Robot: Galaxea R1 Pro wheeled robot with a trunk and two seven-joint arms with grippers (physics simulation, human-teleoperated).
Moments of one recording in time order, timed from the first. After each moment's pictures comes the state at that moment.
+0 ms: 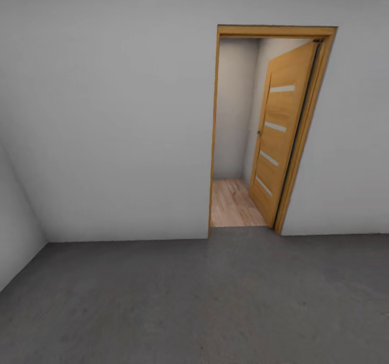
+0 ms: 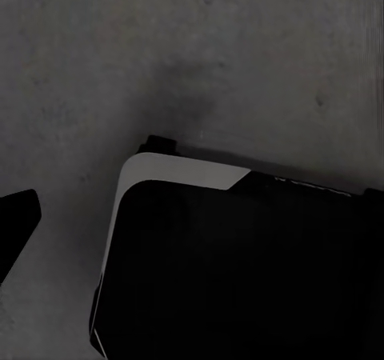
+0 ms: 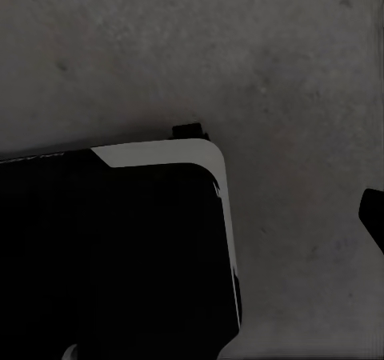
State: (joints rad) left arm -0.27 -0.01 -0.02 0.00 0.26 0.01 0.04; right arm -0.23 -0.03 0.24 0.03 -0.37 -0.05 -0.02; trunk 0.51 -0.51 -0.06
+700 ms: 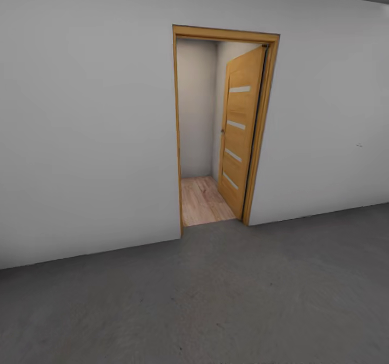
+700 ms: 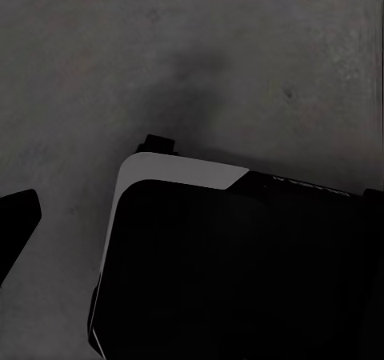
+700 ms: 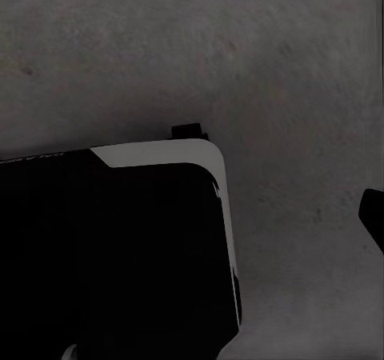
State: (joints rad) left arm -0.27 -0.02 -0.02 0.00 0.26 0.01 0.04; right arm -0.23 -0.03 0.24 0.03 -0.37 -0.05 -0.02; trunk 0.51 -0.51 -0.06
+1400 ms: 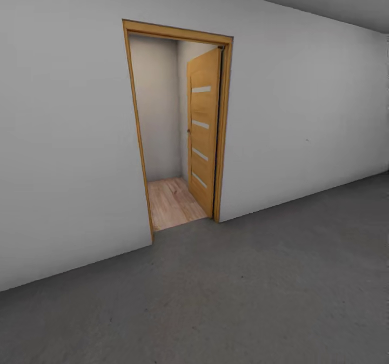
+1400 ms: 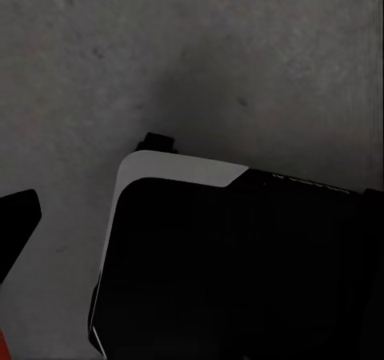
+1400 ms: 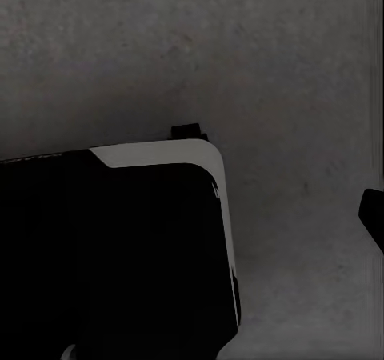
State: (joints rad) left arm -0.27 -0.02 -0.02 0.00 0.26 0.01 0.04; right arm -0.23 -0.02 0.24 0.03 -0.37 -0.05 -0.02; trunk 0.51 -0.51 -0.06
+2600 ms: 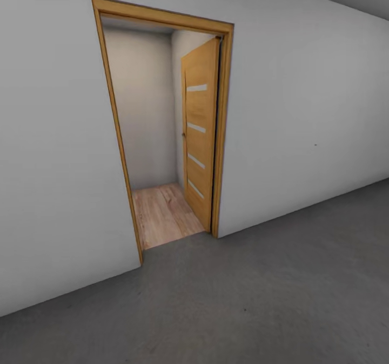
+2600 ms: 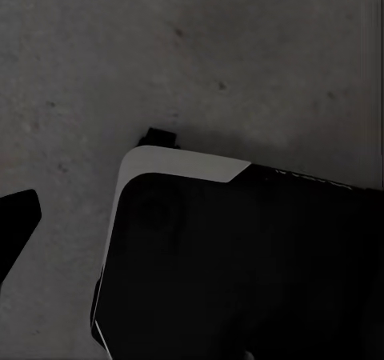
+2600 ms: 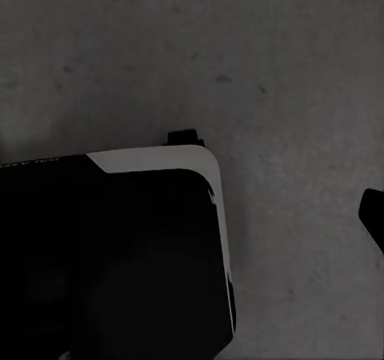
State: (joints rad) left arm -0.27 -0.01 -0.02 0.00 0.26 0.02 0.04; right arm -0.23 -0.02 0.24 0.03 -0.36 -0.06 -0.03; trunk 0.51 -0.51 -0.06
